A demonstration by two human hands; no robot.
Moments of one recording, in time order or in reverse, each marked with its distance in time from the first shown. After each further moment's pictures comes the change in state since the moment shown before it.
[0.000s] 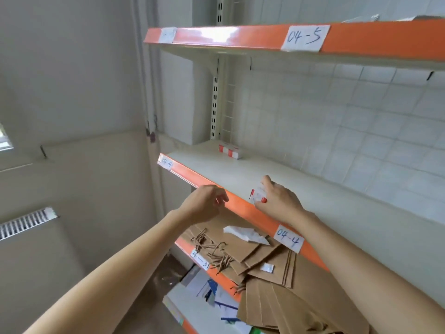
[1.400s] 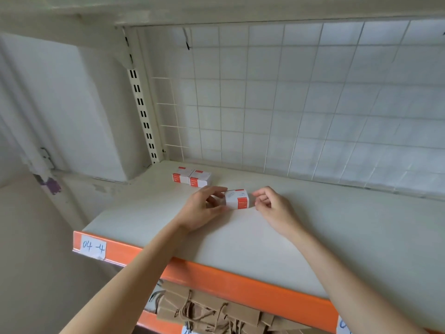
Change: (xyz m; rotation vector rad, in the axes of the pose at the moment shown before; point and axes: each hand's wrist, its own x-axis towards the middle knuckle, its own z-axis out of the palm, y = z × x) left_hand 0.230 -0.111 0.079 -0.487 -0.247 0.206; right_hand 0.146 0.062 0.086 0.716 0.297 0.446
